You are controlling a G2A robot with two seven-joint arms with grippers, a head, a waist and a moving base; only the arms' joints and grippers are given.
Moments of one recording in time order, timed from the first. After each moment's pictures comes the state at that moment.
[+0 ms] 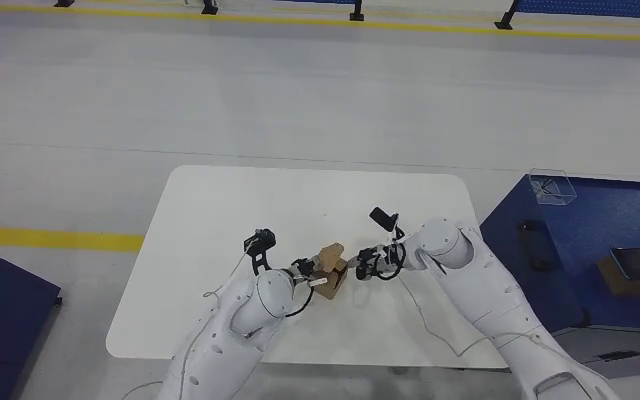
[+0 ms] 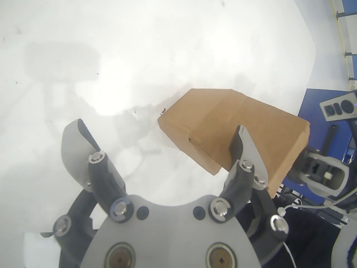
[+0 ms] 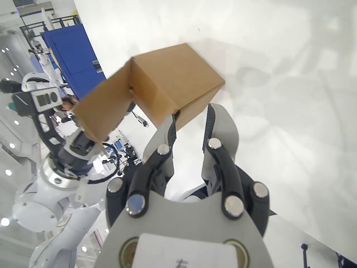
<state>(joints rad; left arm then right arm) 1.02 -1.40 -0.93 -1.57 0.63 0.85 -0.68 -0.72 -1.12 0.91 -1.15 -0.01 0.33 1.10</state>
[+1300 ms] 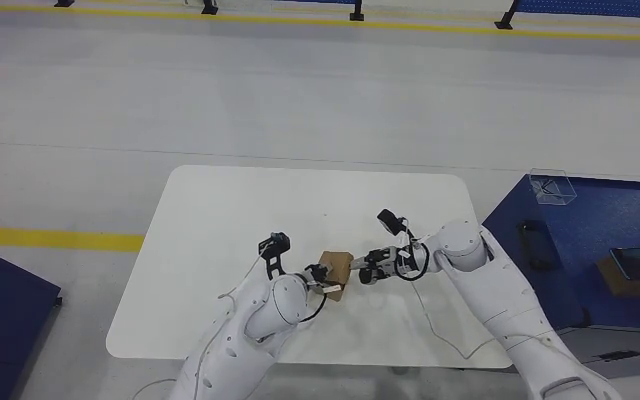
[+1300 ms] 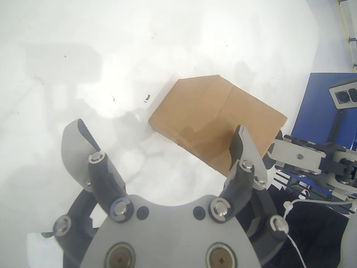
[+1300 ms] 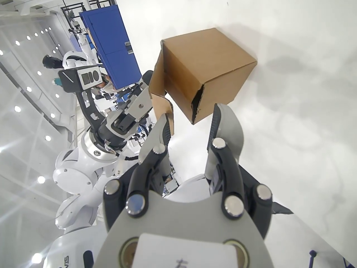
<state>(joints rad) 1.01 -1.43 -0.88 -1.56 0.65 0.86 -0.66 -0.75 -1.10 0.98 -1.10 0.12 0.19 1.22</state>
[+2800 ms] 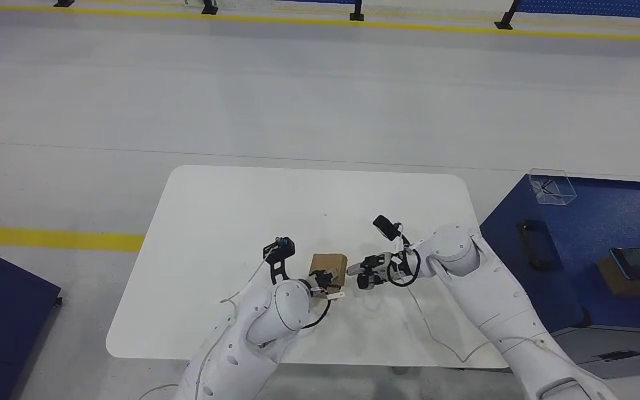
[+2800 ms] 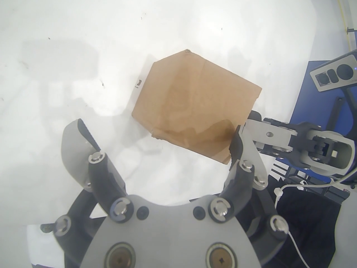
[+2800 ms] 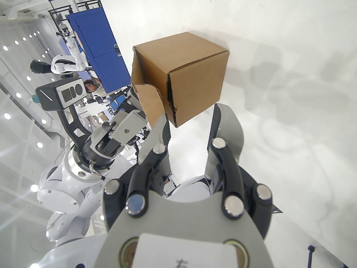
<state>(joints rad) 1.04 -1.44 -0.88 -1.59 0.68 0.85 -0.72 -0.76 -1.11 0.95 -1.10 0.09 0.20 1.18</state>
